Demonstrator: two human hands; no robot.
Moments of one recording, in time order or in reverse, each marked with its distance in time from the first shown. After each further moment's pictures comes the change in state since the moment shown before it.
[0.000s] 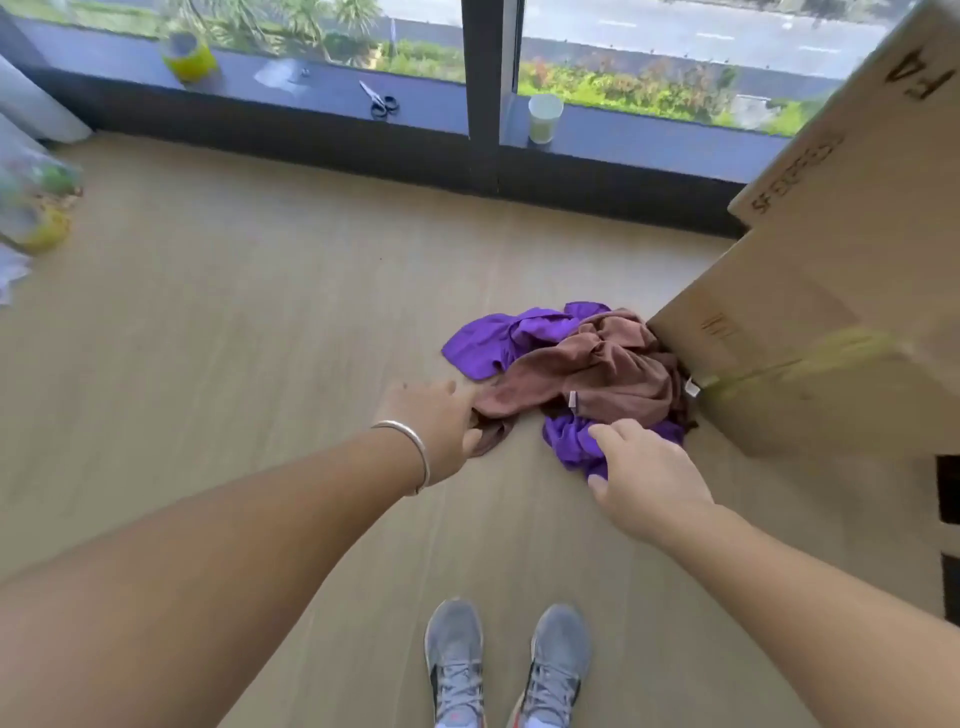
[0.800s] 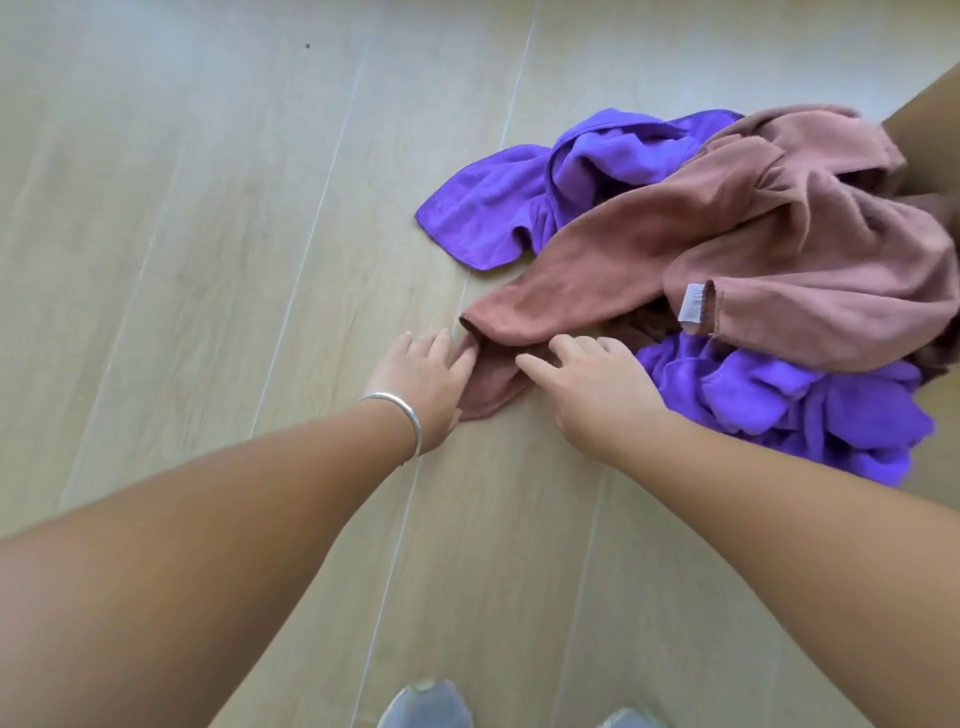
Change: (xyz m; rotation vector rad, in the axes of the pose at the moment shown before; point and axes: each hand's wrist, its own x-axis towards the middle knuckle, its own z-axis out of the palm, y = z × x) left_hand 0.227 -0.014 0.363 0.241 -0.081 0.004; right_hand 0.277 -0.001 0.311 -0.239 0.099 -0.367
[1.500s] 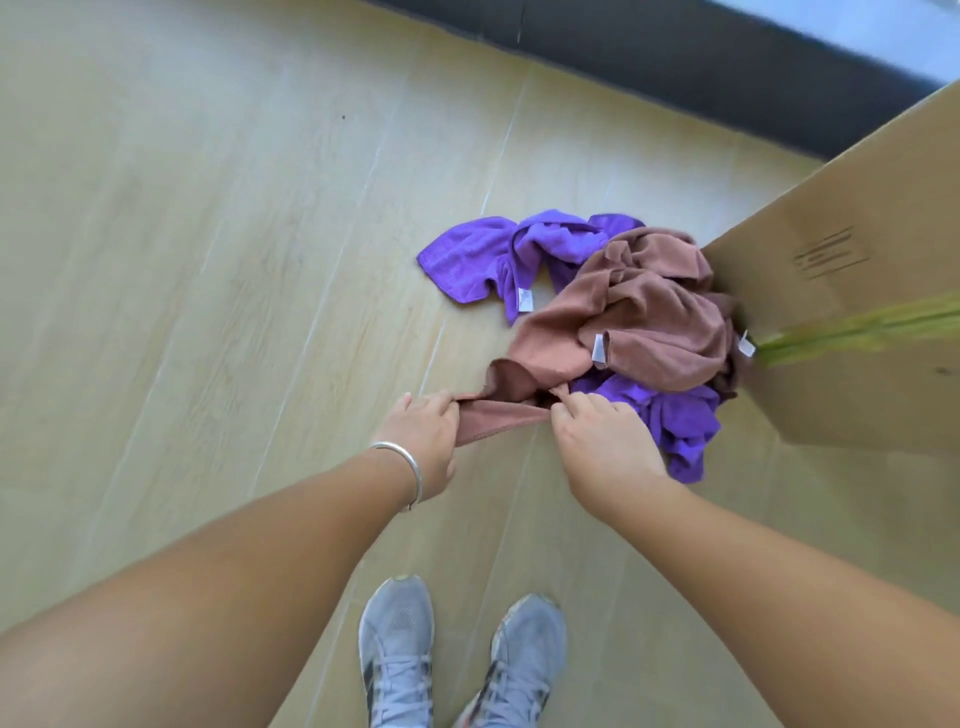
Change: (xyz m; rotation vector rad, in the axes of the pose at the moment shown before) left_hand -0.137 0.023 -0.105 -0.419 -0.079 0.026; right_hand -0.144 -0.020 -0.159 -0.065 -0.167 0.117
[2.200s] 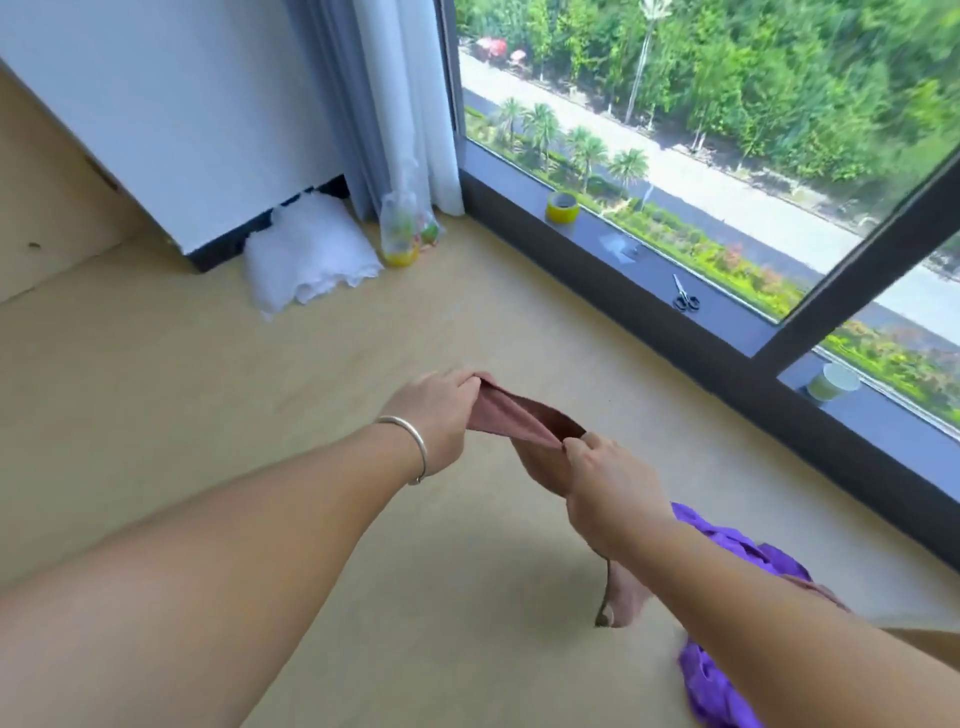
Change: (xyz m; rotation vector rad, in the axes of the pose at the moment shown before) left_hand -0.359 -0.231 -0.300 -0.199 0.581 -0.463; right_hand -0.036 -0.220 -0.397 0.090 0.341 -0.361
